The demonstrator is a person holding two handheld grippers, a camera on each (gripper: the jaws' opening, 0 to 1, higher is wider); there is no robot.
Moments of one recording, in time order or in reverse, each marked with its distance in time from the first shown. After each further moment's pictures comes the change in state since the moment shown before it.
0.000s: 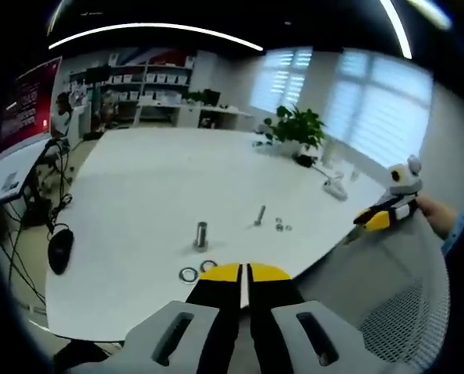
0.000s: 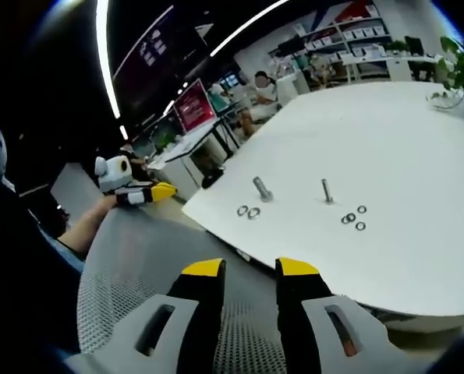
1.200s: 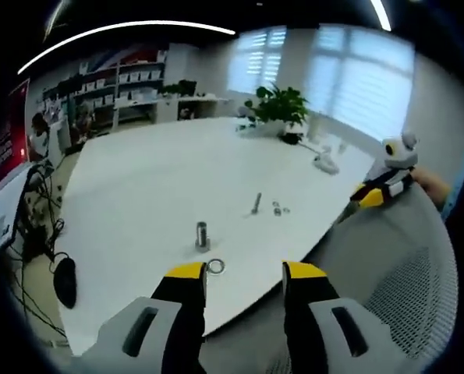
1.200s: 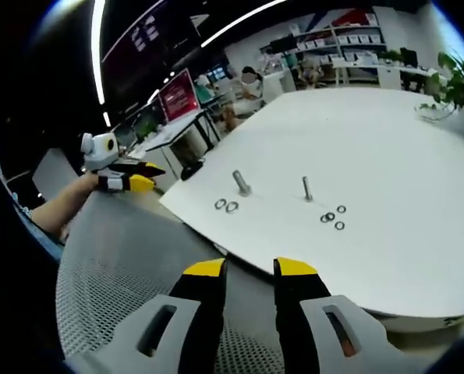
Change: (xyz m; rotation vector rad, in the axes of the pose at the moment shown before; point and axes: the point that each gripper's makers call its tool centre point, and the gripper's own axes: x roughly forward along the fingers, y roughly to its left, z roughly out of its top) left arm 0.010 0.014 0.003 0.208 0.143 -0.096; right arm 0.005 -0.017 -0.006 -0.055 0.039 -0.101
